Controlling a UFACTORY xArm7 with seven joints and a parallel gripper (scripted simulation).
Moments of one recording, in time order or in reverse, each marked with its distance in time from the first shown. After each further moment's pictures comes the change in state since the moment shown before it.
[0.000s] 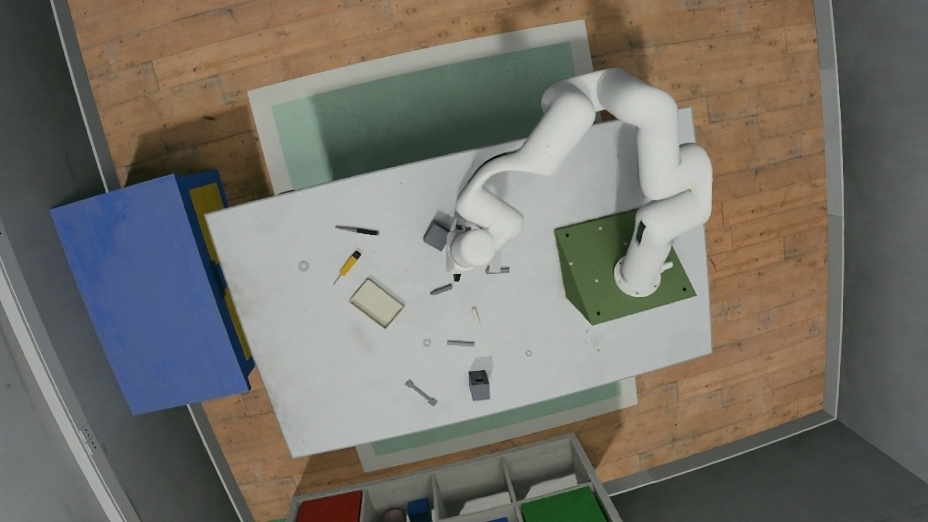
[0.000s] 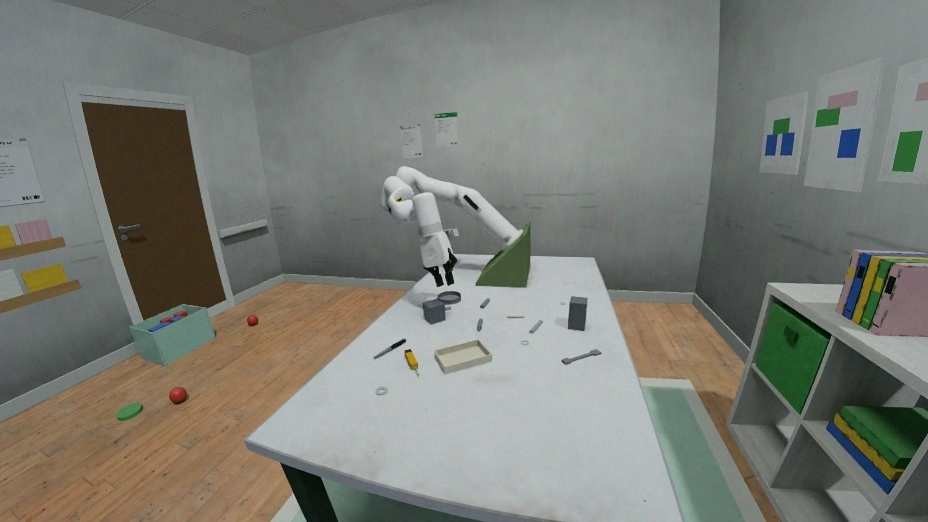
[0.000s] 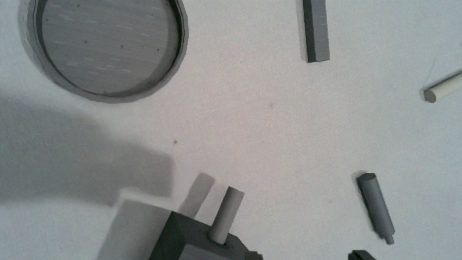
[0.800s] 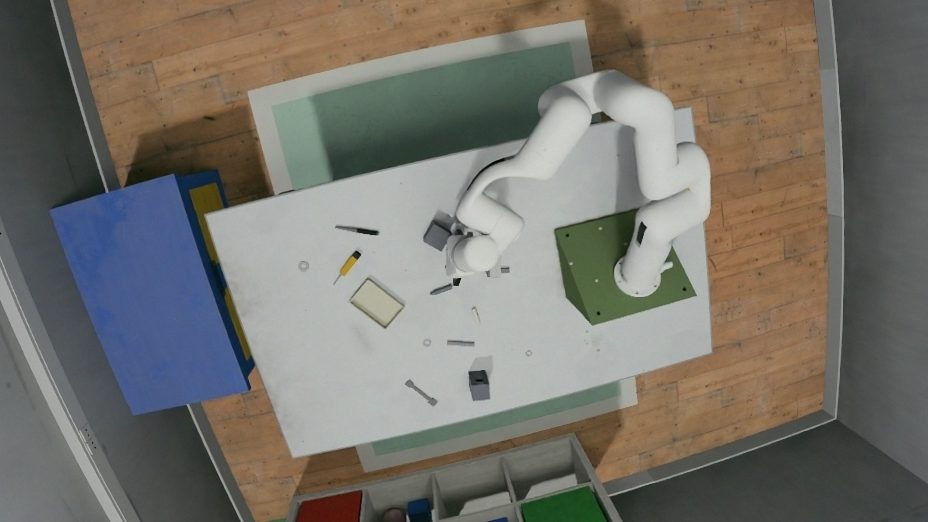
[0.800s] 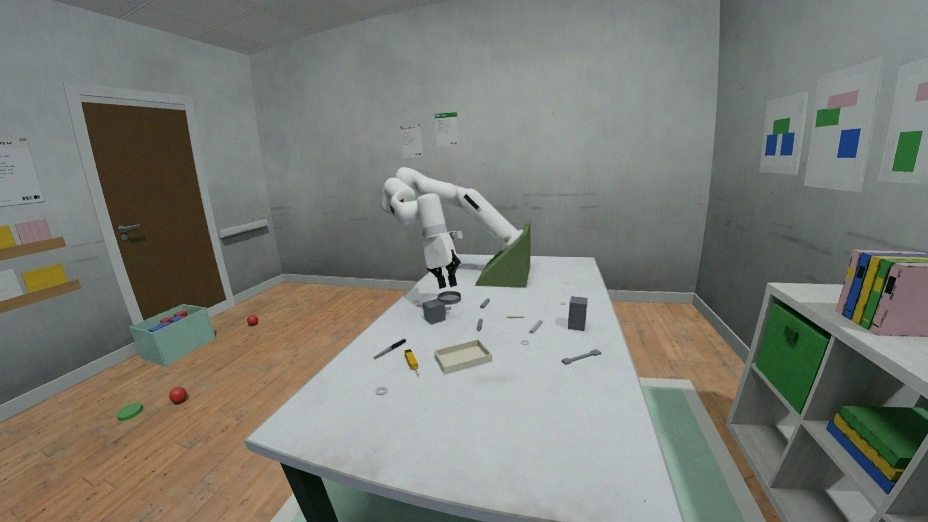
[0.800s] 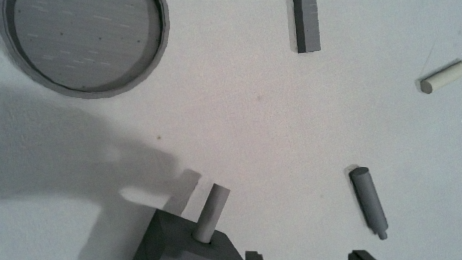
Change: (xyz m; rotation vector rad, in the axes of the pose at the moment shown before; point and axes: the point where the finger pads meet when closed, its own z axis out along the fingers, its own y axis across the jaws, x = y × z) arm 0.000 0.010 0.007 0.005 -0.034 0.007
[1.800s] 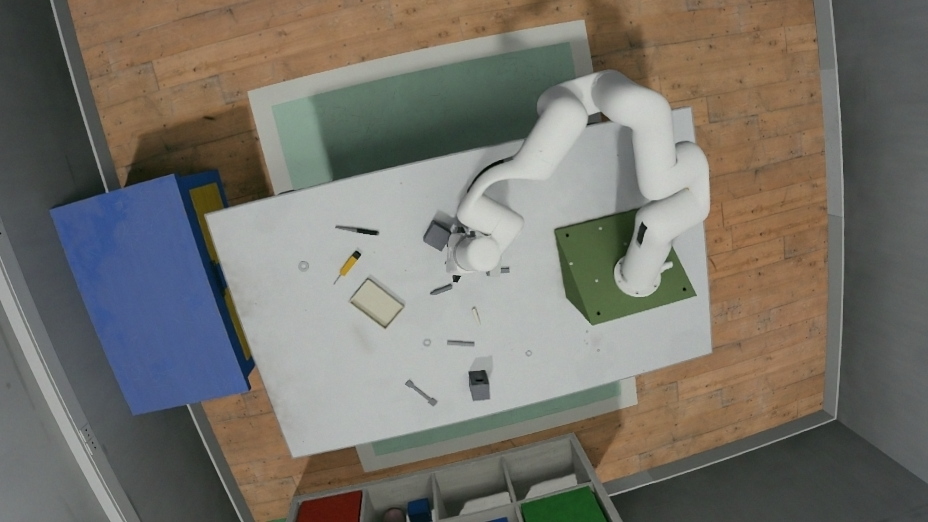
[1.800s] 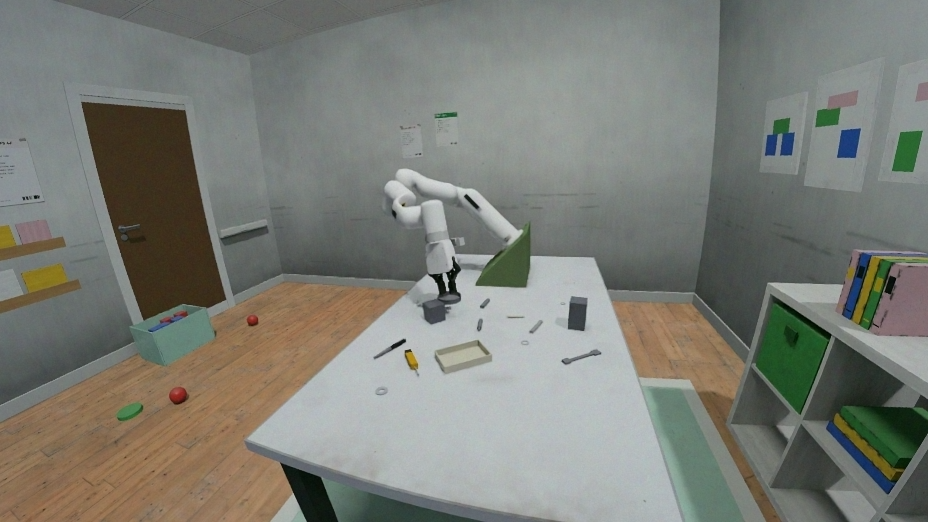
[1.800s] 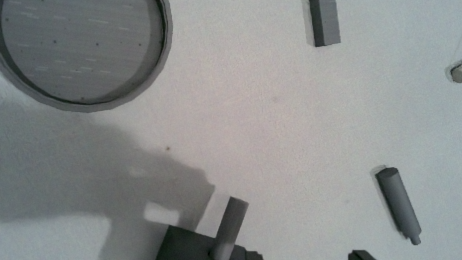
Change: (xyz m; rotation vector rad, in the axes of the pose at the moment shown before) arm 0.005 -0.010 0.021 0.031 -0.023 0.049
